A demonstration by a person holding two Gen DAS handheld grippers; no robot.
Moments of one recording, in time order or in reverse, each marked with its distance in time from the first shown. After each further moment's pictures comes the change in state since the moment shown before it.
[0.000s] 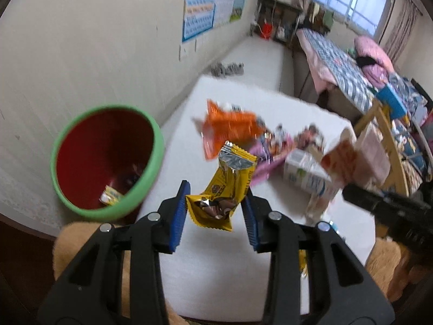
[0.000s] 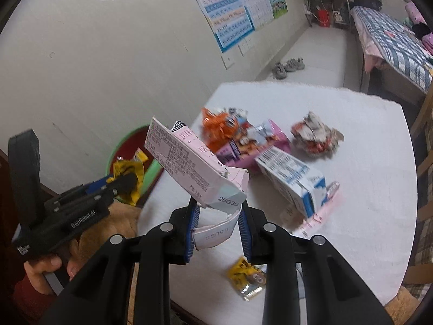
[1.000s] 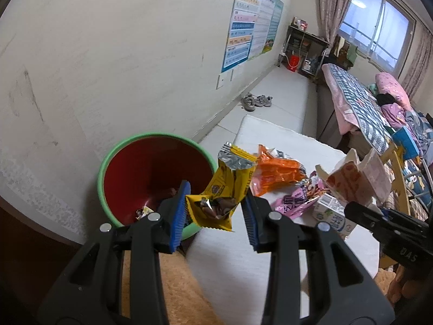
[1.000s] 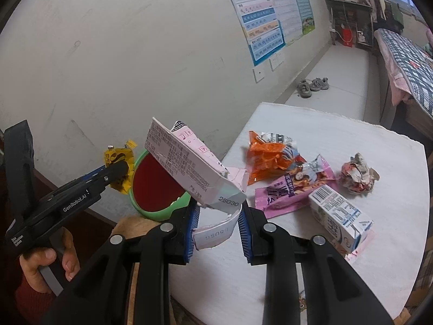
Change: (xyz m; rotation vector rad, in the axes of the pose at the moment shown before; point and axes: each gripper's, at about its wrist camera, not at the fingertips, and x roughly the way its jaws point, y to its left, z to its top) left arm -0.036 0.070 0.026 -0.124 -0.115 0.088; right arm 0.017 0.076 0.029 -0.108 -0.034 0.047
